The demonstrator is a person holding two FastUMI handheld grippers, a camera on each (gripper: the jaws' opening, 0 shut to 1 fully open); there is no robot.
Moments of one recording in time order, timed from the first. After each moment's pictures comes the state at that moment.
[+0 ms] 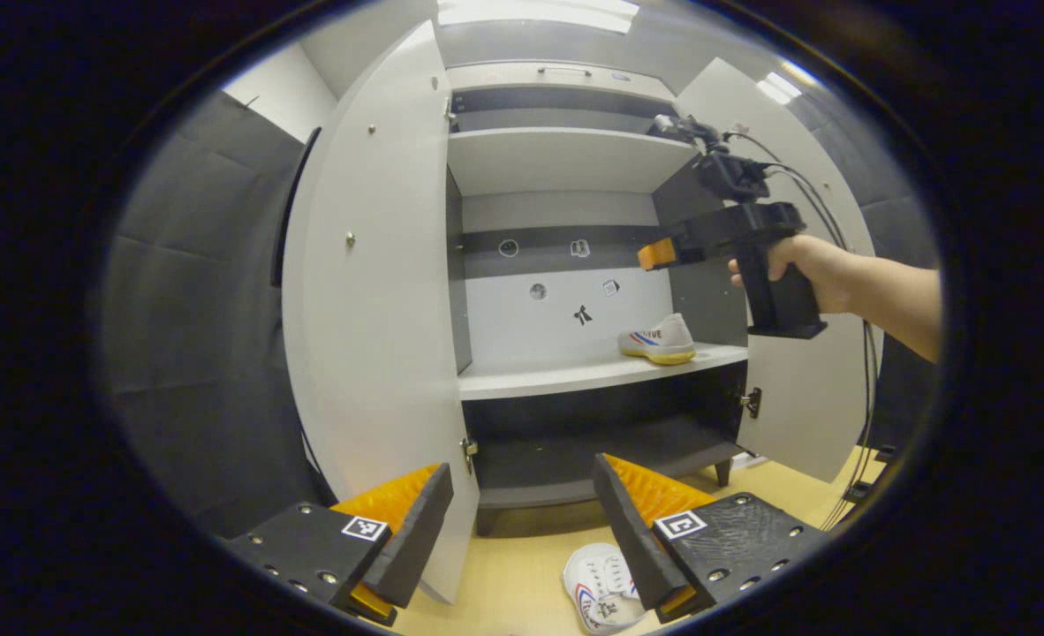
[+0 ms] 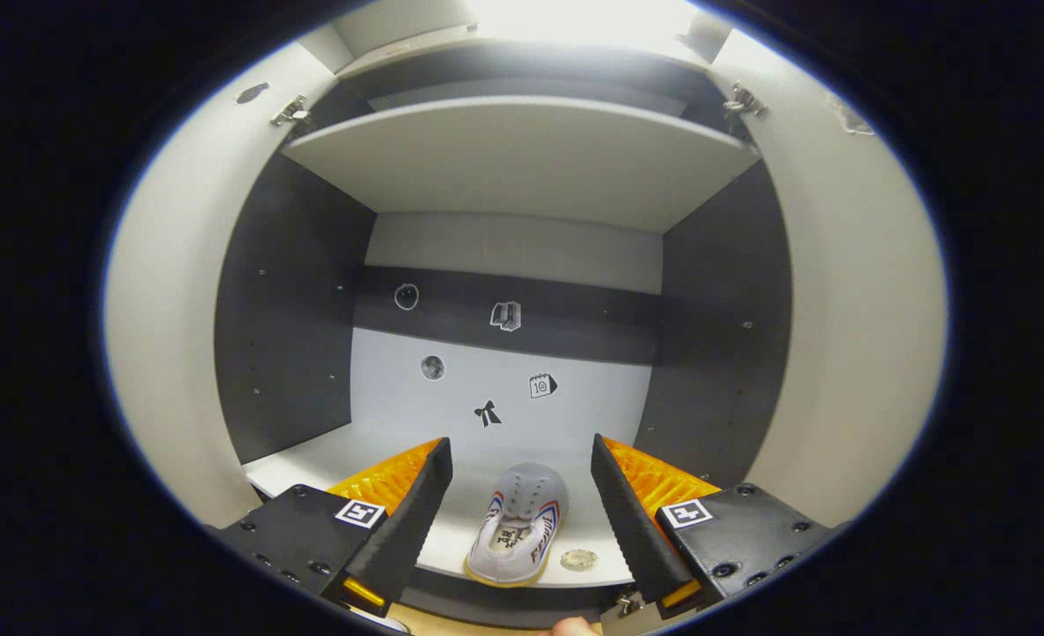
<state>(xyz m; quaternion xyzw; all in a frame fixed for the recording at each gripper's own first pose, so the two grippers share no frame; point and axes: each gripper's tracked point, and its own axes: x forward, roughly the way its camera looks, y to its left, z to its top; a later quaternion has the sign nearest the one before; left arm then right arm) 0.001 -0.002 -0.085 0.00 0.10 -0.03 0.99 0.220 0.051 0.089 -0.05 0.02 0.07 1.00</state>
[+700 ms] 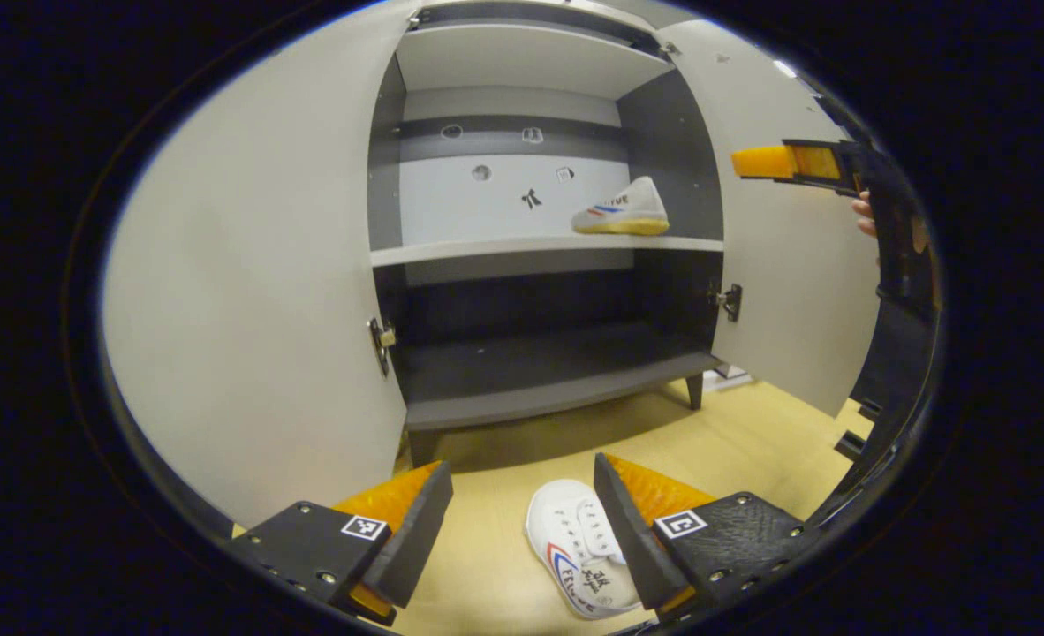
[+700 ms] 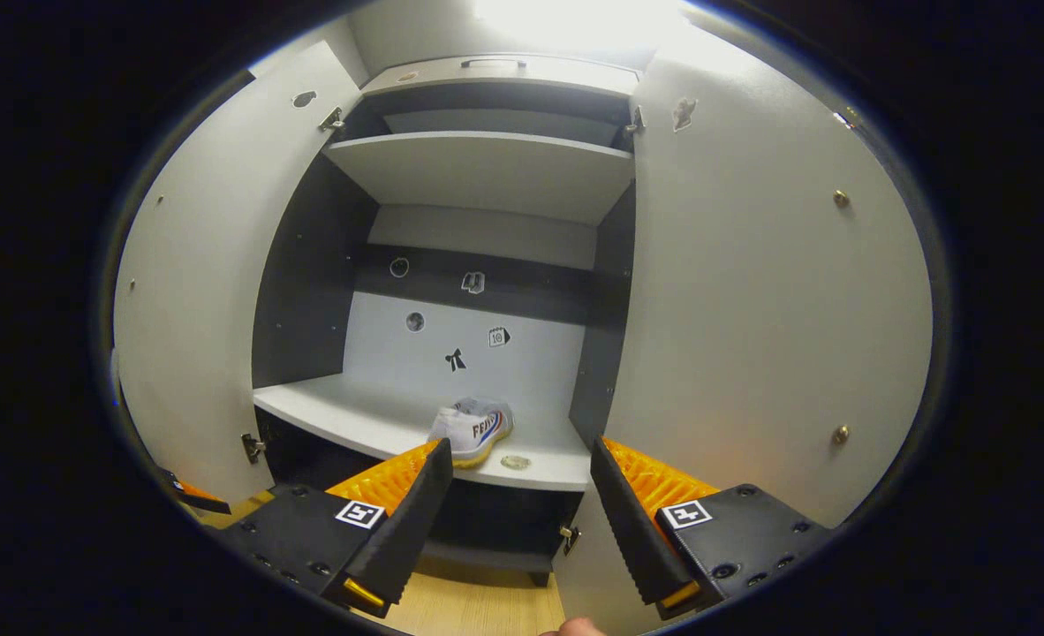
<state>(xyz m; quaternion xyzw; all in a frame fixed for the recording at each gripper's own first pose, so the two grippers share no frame) 0.009 -0.043 -0.233 0.01 0.26 -0.12 0.96 0.104 -0.016 0.009 -0.06 0.04 0.03 1.00</state>
